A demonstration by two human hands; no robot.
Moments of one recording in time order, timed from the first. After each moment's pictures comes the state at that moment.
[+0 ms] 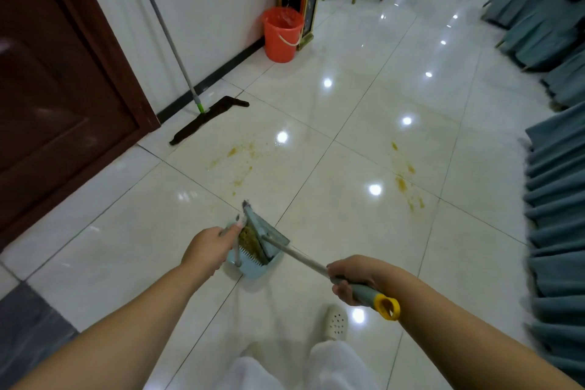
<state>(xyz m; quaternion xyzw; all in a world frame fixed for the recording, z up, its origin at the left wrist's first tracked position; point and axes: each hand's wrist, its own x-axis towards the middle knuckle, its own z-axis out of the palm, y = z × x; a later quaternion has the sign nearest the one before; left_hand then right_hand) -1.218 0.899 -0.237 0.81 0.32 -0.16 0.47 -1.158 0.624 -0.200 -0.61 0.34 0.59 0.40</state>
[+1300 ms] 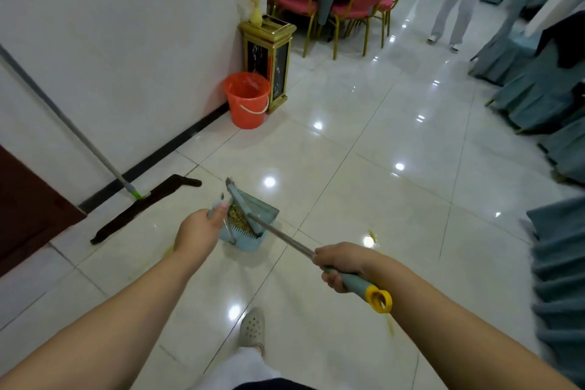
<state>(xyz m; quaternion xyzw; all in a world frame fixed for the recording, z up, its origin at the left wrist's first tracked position) -0.623 0.791 -0.194 0.84 0.33 -0.02 0.42 -0.578 0.526 -0.144 -0.69 0.18 0.54 0.44</state>
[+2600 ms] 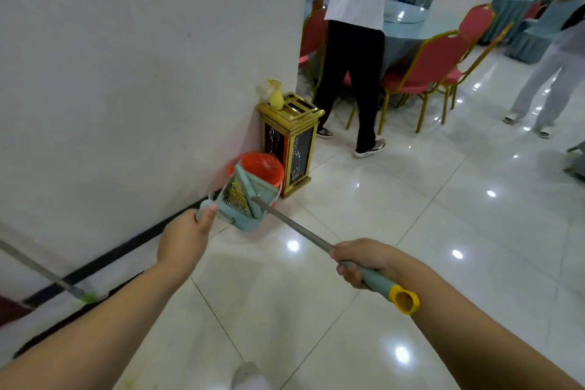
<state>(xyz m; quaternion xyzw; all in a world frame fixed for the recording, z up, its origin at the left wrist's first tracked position) -0.044 0.823 -0.122 0.86 0.39 0.14 0.31 0.103 0.554 -0.091 -0.68 0.08 0.56 0.47</state>
